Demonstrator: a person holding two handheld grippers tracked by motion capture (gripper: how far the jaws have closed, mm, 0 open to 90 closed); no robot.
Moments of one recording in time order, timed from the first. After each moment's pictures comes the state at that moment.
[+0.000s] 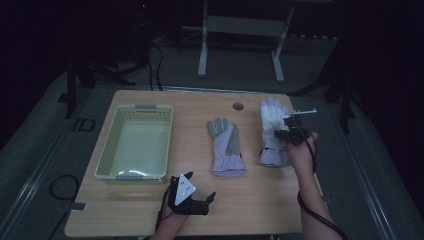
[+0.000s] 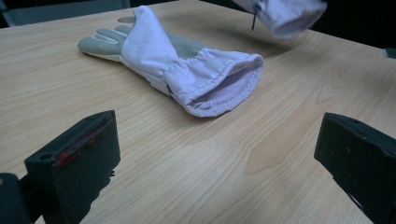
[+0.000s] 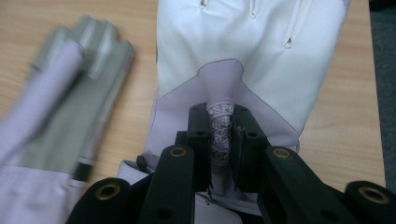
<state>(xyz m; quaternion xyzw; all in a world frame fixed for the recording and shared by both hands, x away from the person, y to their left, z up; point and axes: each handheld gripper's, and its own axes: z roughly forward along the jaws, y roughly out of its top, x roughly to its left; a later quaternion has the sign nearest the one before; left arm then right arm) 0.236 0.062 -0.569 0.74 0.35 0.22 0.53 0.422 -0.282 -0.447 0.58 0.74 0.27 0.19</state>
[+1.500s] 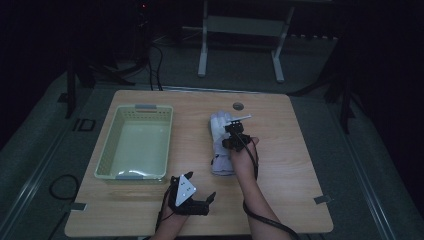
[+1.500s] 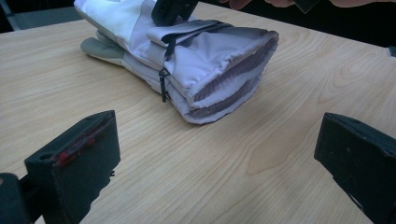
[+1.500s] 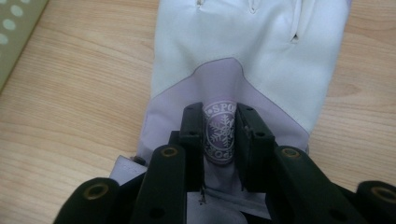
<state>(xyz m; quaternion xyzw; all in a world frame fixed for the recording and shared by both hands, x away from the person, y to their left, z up) 0.235 0.061 -0.569 0.74 0.35 0.23 0.52 0.413 -0.118 -0.491 0.57 0.77 0.24 0.14</state>
